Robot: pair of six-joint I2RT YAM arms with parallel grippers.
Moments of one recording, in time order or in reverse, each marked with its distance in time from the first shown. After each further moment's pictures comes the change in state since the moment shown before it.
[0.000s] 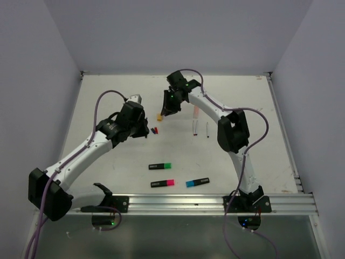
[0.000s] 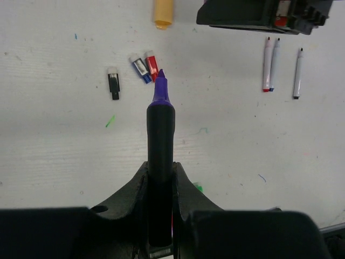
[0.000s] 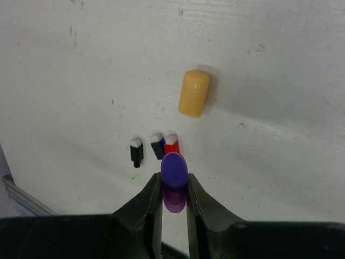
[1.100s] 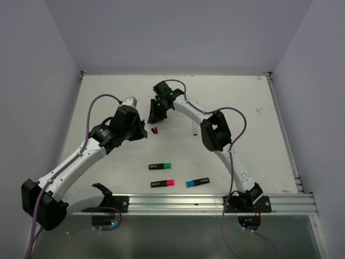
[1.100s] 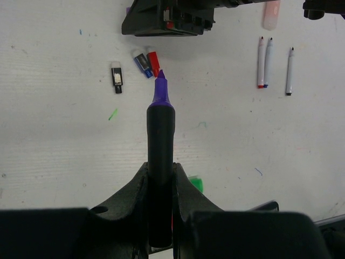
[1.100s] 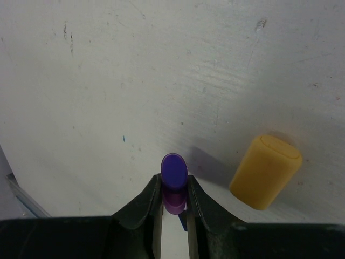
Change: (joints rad) left arm 0.011 -0.112 -0.057 -0.003 0.006 -0.006; right arm 0.075 0.336 0.273 0.055 -0.105 0.057
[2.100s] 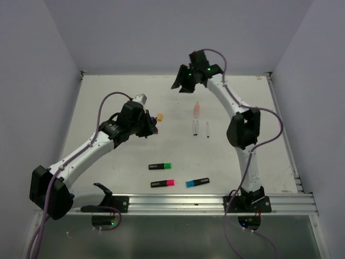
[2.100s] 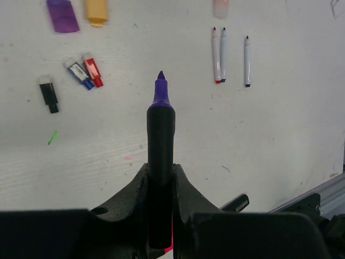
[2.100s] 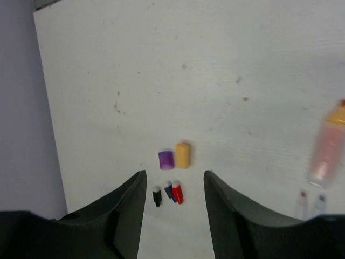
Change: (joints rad) left arm 0.008 0.099 0.001 0.151 0.162 0.003; right arm -0.221 -0.277 -0.047 -0.028 0.087 0.025
